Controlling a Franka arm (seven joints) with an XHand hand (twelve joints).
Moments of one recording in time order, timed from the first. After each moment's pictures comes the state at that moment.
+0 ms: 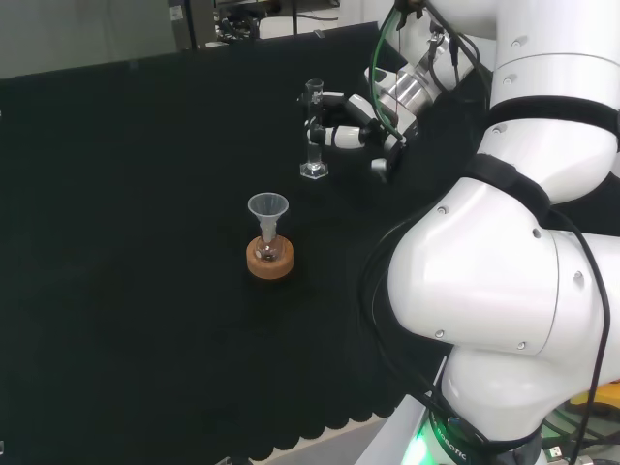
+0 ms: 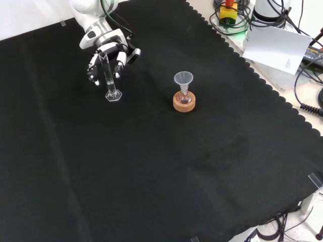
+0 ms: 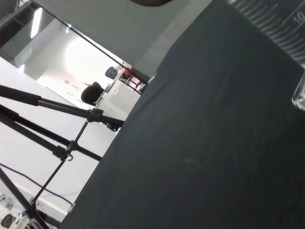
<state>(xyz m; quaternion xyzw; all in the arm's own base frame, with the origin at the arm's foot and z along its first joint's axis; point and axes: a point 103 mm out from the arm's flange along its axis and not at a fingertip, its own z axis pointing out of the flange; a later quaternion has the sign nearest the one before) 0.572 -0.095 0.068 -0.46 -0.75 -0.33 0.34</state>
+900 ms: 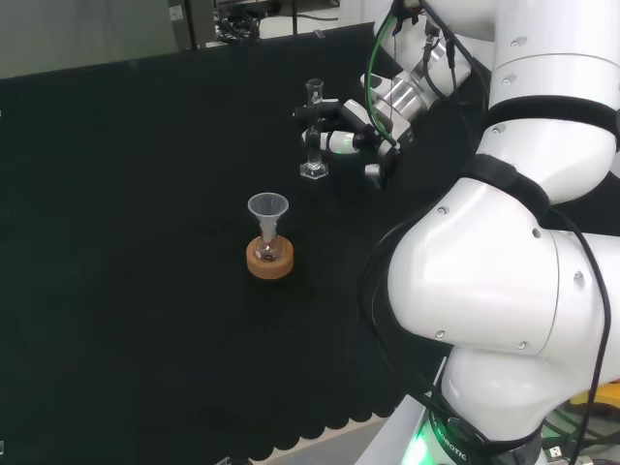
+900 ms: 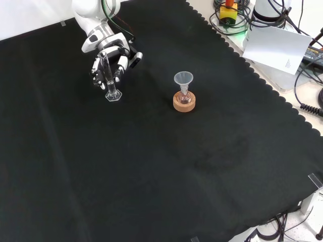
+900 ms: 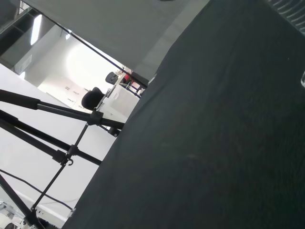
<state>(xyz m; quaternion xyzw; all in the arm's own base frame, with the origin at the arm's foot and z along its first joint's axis) 0.571 -0.085 0.060 -0.47 -0.74 -0.34 0.34</state>
